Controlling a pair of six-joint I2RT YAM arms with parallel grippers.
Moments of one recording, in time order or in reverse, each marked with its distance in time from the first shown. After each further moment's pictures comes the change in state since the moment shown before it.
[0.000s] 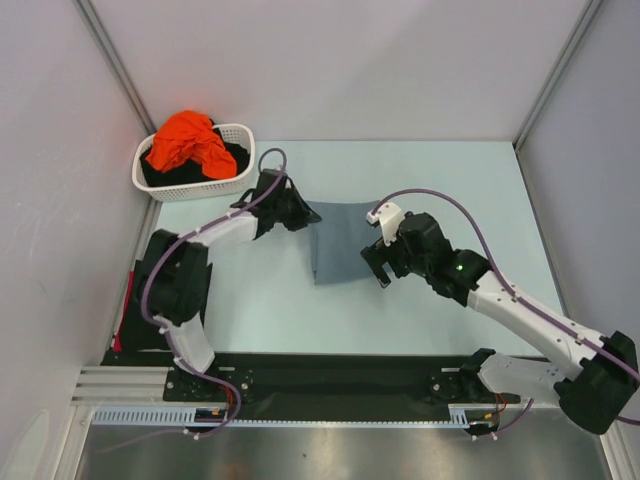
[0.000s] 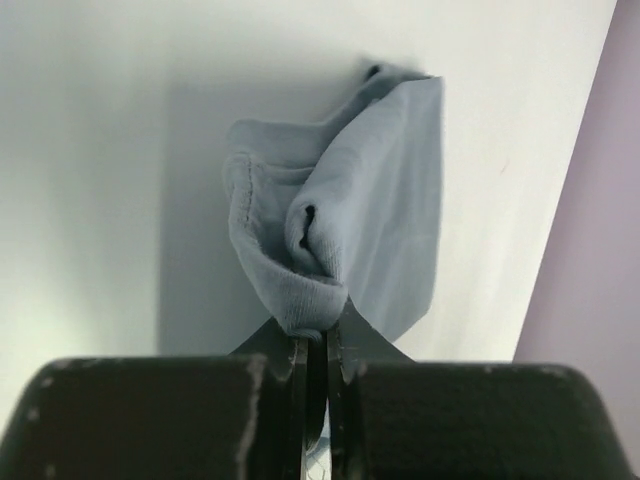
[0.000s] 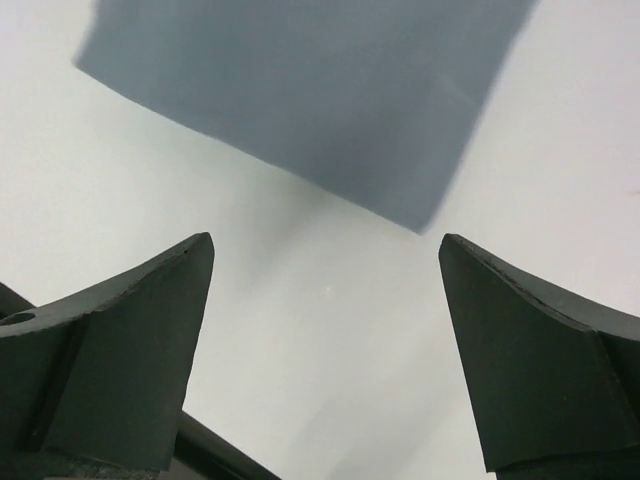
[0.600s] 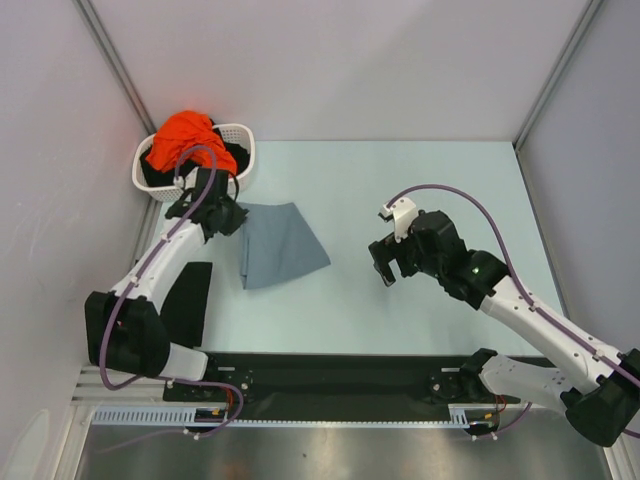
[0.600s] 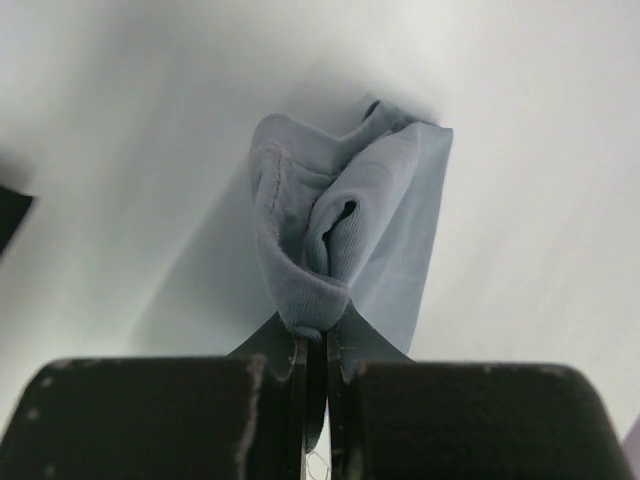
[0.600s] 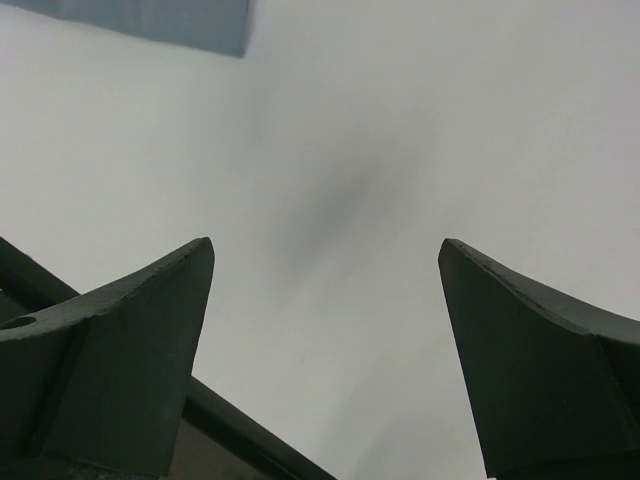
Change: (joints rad) left arm 0.214 -0.414 -0.050 -0.498 -0.406 0.000; right arm -0.015 -0.094 0.038 -0.098 -0.028 0.100
